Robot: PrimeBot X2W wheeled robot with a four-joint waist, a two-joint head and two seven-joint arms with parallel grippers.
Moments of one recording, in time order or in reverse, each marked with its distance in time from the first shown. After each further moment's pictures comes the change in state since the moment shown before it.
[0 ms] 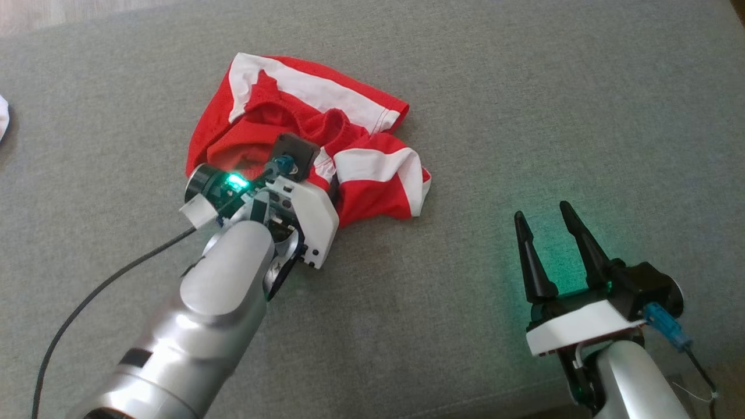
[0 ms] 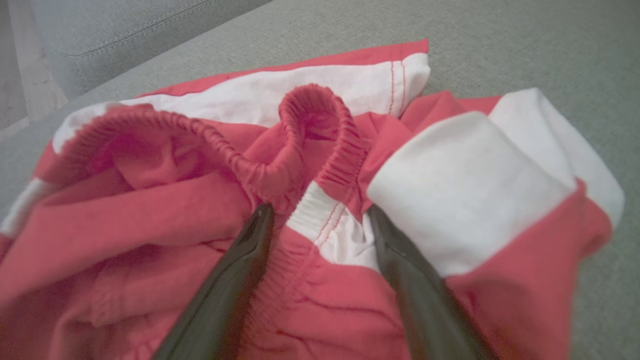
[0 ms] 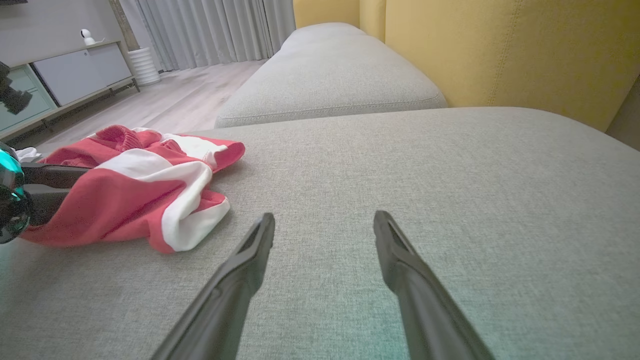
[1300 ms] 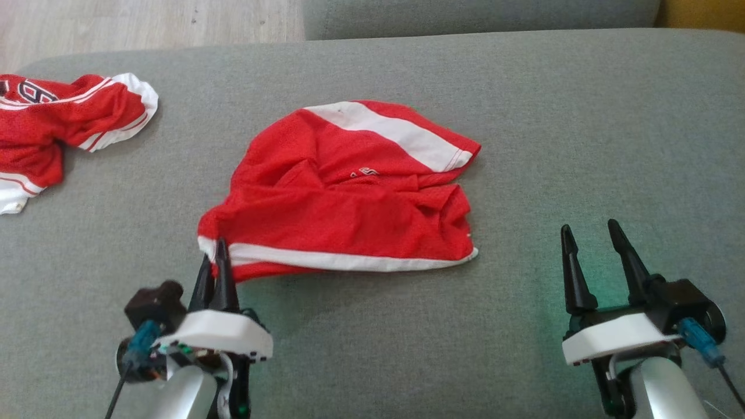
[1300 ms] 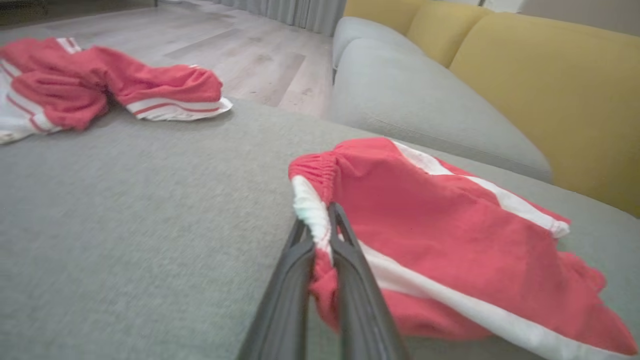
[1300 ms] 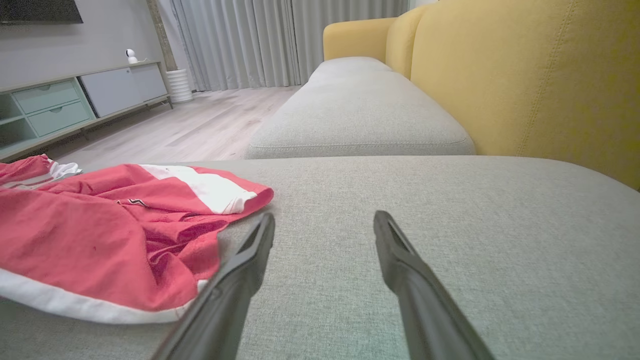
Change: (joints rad) left arm 0.575 0.062 0.300 -0.443 -0.265 0.246 -0.408; right arm 0.048 0.000 -0.140 0.015 -0.047 0.000 0.000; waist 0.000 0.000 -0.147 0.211
